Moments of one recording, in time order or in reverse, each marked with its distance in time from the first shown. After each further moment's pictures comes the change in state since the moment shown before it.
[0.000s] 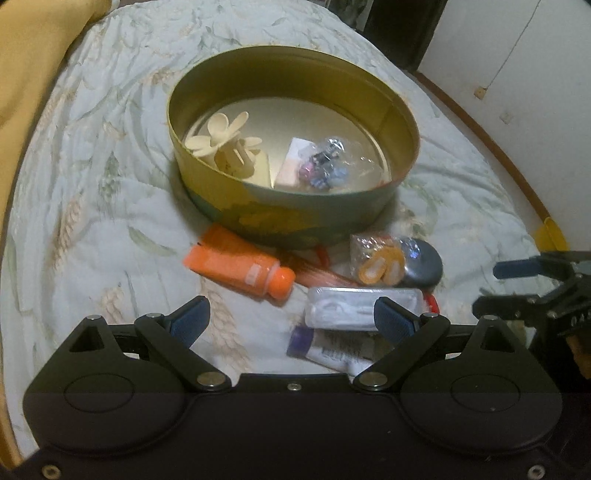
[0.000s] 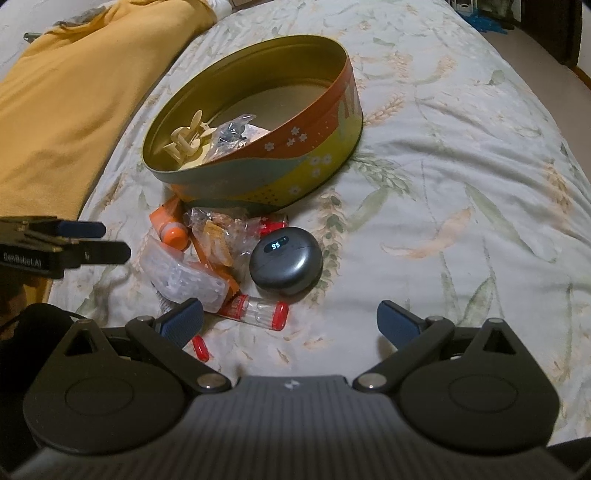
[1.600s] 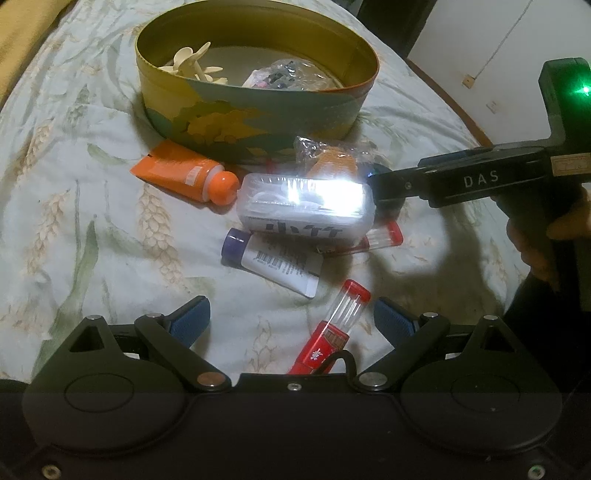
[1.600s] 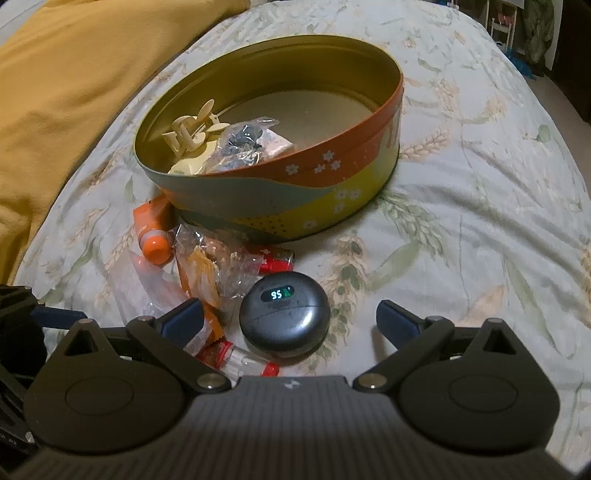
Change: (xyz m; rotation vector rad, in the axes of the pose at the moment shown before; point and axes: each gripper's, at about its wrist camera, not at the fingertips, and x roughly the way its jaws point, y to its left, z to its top) left arm 0.012 -0.035 -0.067 -0.027 0.041 -0.053; right arm 0.048 0.020 0.028 -0.186 -0.005 -0.049
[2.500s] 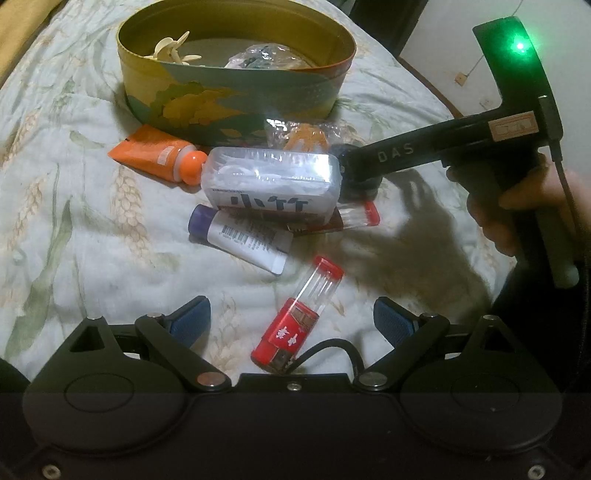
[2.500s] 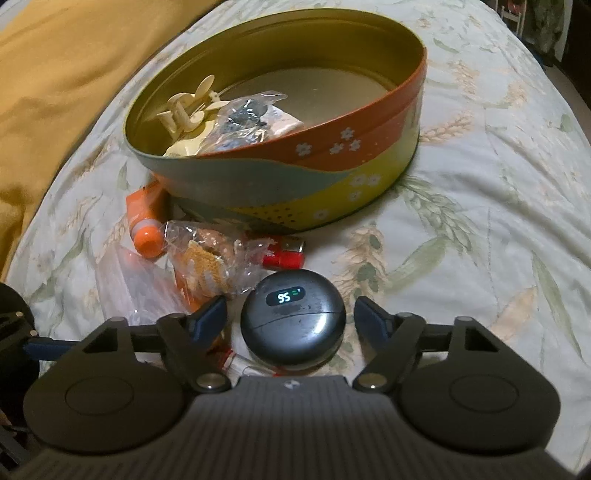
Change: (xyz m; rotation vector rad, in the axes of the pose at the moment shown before) left arm 0.004 -0.019 -0.019 0.007 -0.003 -0.019; right arm 0.028 0.004 0.005 -0.010 0.059 0.015
